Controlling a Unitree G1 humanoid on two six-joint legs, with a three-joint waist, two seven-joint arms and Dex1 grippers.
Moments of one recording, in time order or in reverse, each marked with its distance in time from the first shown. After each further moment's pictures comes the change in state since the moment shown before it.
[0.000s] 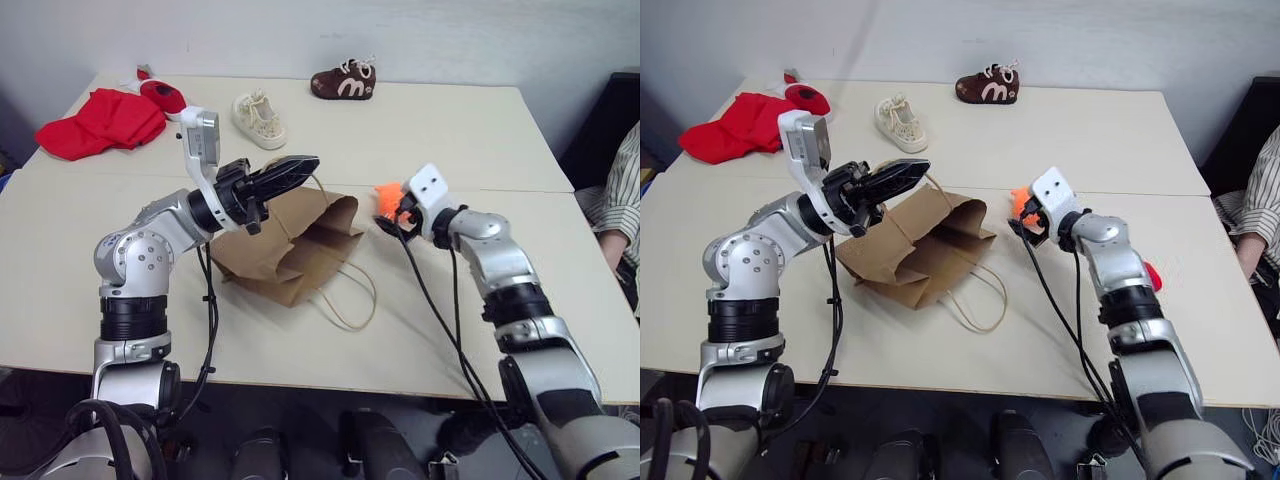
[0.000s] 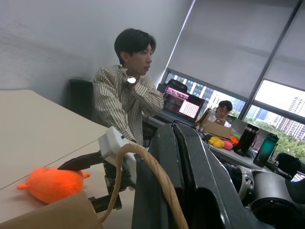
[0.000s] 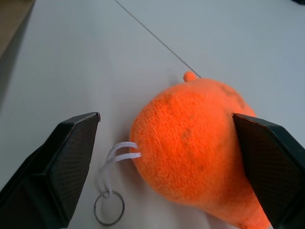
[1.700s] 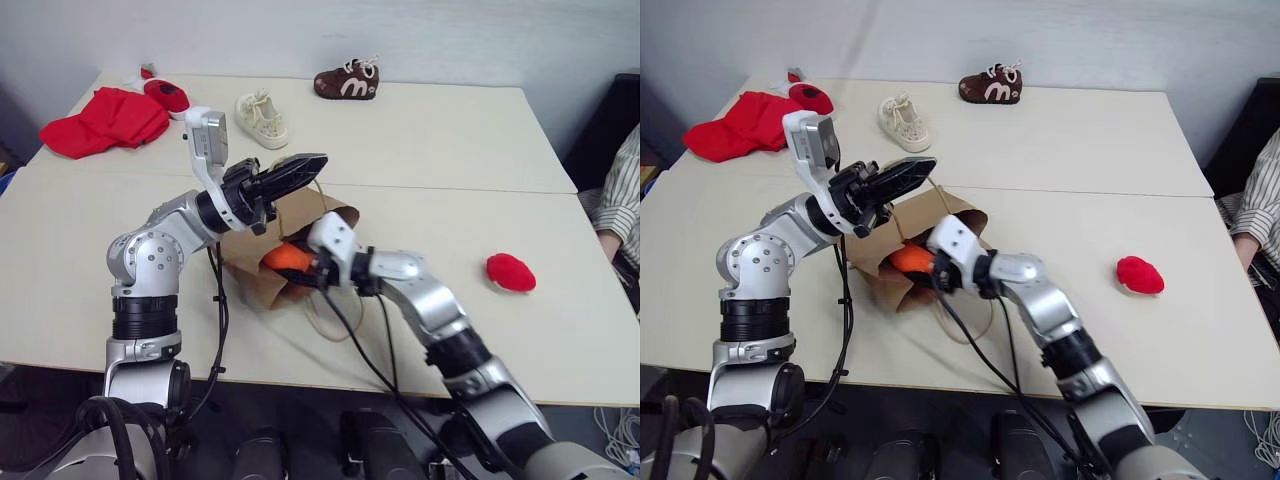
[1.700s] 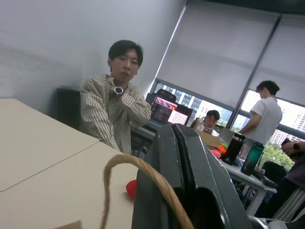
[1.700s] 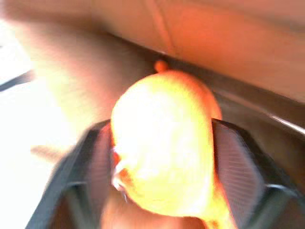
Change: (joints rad) left arm -0.010 -0.048 0.026 0.015 -0.028 0.002 -0.026; right arm 0.388 0.111 0.116 -0.790 0.281 0.143 0.257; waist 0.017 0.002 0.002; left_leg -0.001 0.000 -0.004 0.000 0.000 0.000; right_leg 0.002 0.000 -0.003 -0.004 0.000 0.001
